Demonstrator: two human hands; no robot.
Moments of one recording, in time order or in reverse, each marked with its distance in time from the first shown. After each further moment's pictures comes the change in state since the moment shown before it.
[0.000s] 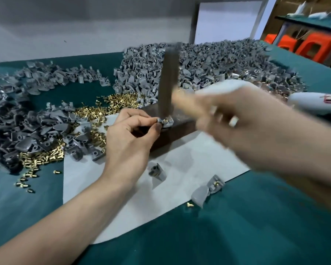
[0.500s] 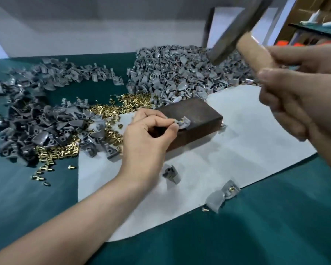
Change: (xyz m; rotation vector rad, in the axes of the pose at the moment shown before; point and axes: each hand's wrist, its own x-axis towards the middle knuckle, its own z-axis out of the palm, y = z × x) left_hand -0.003 0.006 0.003 -0.044 -0.017 -0.030; right_hand 0.013 0.040 -0.025 0.612 0.171 0.125
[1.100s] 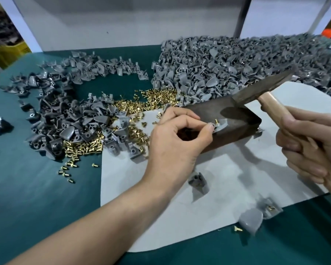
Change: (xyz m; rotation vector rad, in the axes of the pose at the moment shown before) left_hand 0.000 -0.001 -0.005 -0.033 -0.052 -0.022; right_hand -0.003 0.078 0.016 0.531 -0.300 0.325
